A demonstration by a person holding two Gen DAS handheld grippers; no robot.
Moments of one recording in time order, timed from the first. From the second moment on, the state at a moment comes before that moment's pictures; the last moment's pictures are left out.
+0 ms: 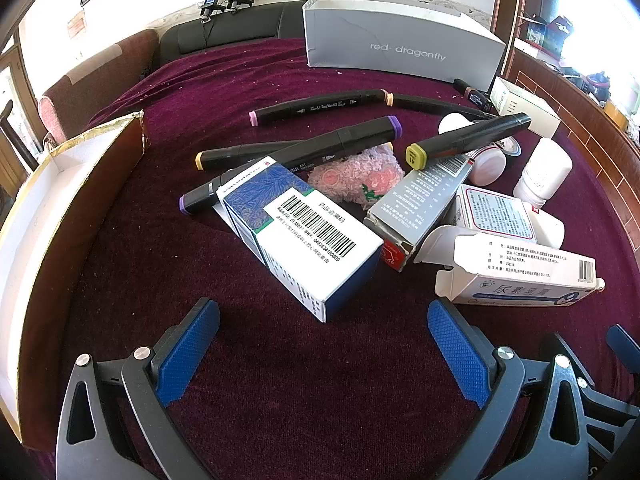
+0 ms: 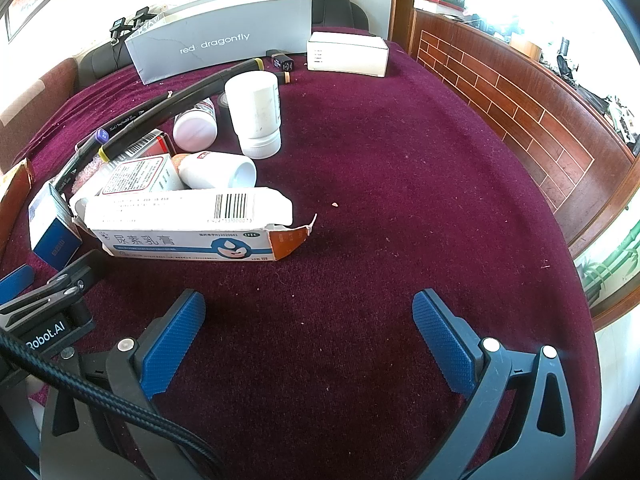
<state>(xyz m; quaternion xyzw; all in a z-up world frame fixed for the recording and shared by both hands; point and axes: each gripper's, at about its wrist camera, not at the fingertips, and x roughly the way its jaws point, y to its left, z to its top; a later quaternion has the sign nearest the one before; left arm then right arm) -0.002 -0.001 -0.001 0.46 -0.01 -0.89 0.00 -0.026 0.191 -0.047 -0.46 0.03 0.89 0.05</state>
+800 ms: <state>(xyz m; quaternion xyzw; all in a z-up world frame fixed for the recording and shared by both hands) 0.011 -0.113 0.035 0.52 0.04 -0.85 -0.07 -0.041 0.196 -0.047 -0.54 0.02 0.84 0.02</state>
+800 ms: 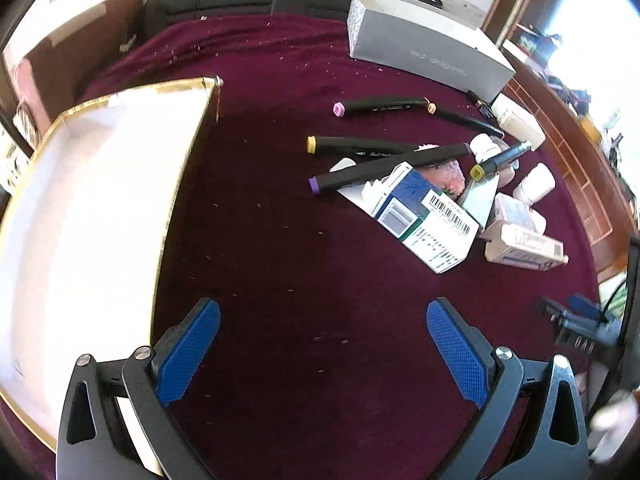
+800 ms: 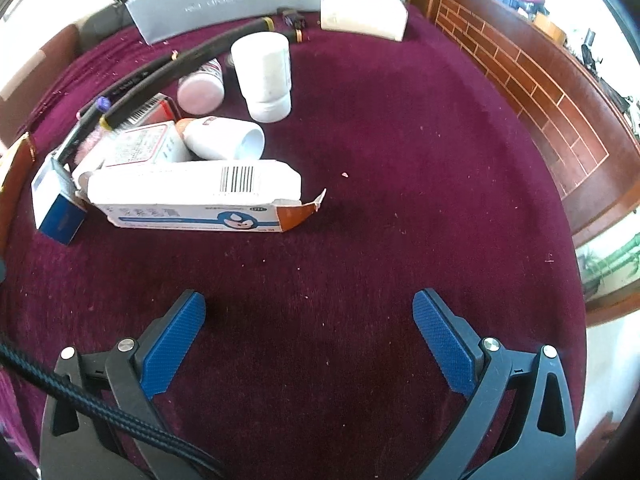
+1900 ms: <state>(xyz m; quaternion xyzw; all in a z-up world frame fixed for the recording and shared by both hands) -0.031 -0.088 0.015 0.55 0.07 -0.83 0.00 -0.029 0.192 -0.047 -0.49 0.02 0.87 0.04</state>
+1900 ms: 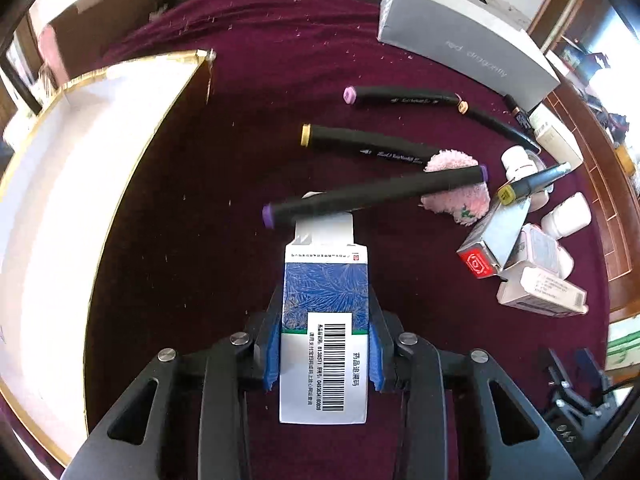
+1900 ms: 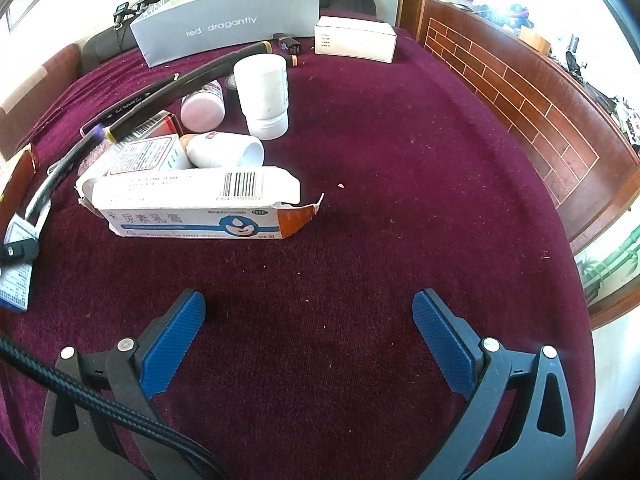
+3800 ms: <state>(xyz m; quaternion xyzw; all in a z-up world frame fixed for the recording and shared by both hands) 0.095 -0.291 0.102 0.46 0.21 -0.86 -0.05 -0.138 -0.064 -0.015 -0.66 -0.10 0.70 -0.26</state>
